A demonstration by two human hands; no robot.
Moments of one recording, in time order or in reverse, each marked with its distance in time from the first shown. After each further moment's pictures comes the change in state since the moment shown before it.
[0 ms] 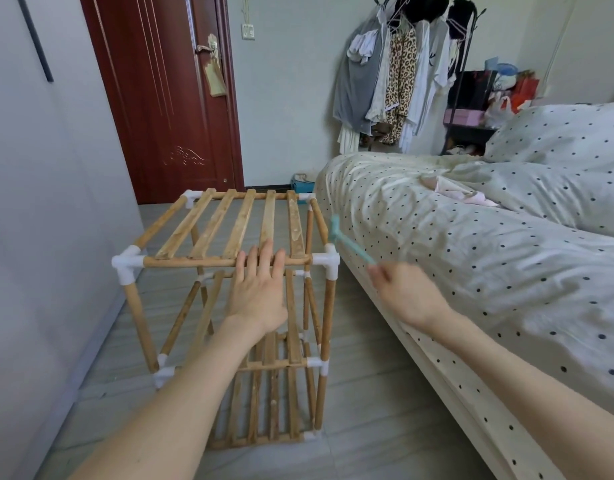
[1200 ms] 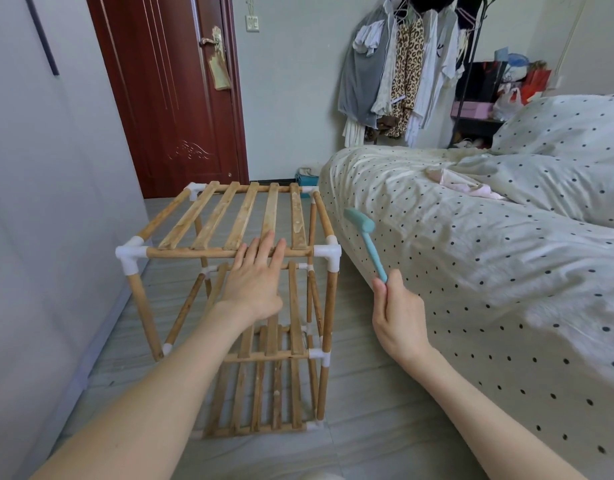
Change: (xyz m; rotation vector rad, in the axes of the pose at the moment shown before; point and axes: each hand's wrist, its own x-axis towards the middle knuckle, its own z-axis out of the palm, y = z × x) left_hand -0.002 -0.010 -0.011 -0.042 -0.073 0.045; right_hand -0.026 0.031 0.052 0.060 0.404 -0.360
